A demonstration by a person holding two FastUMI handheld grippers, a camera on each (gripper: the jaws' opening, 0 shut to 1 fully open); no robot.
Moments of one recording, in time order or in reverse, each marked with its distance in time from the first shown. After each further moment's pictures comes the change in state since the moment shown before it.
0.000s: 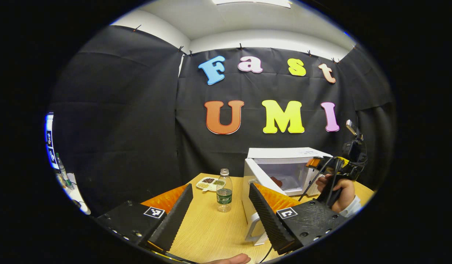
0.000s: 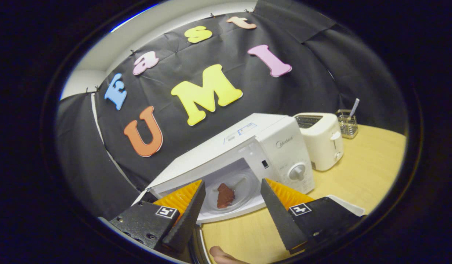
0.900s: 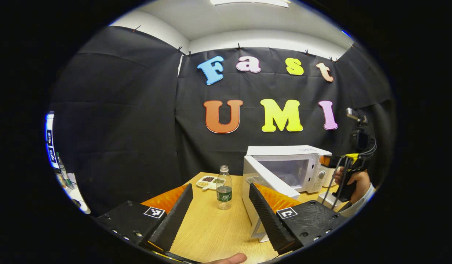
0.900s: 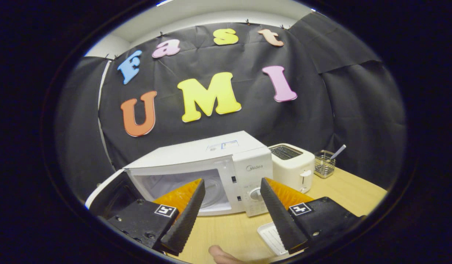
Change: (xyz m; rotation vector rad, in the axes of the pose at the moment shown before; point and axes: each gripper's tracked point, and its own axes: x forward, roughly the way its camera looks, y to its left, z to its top) left arm -0.007 -0.001 -0.016 0.000 -0.003 -0.011; right arm -0.039 -0.031 0.035 -0.279 -0.048 -0.033
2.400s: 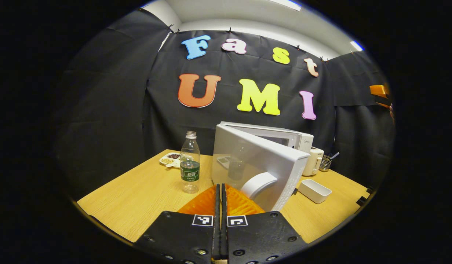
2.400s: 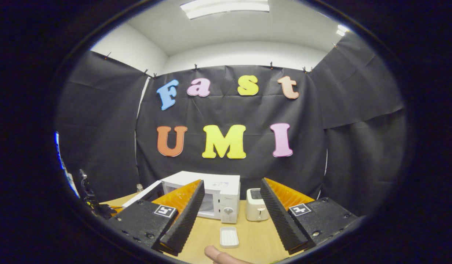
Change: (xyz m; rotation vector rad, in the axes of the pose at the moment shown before) left arm 0.044 -0.062 -0.094 -0.085 0.113 -0.252; right arm -0.232 -0.076 0.145 -0.217 -0.208 0.145
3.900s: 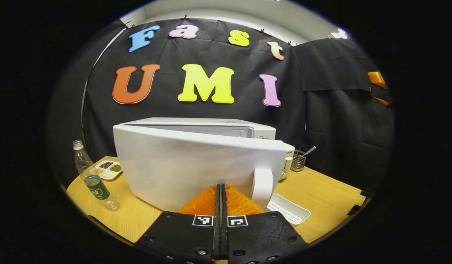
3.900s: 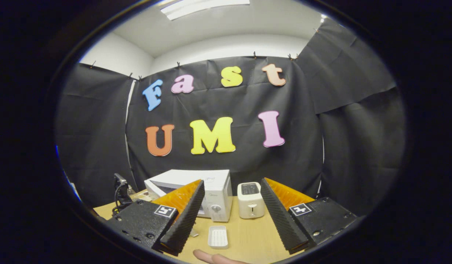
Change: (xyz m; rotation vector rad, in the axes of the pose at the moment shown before) left arm 0.155 -0.194 0.003 0.079 0.062 -0.282; right arm 0.038 -0.081 -0.035 0.109 0.036 -0.017
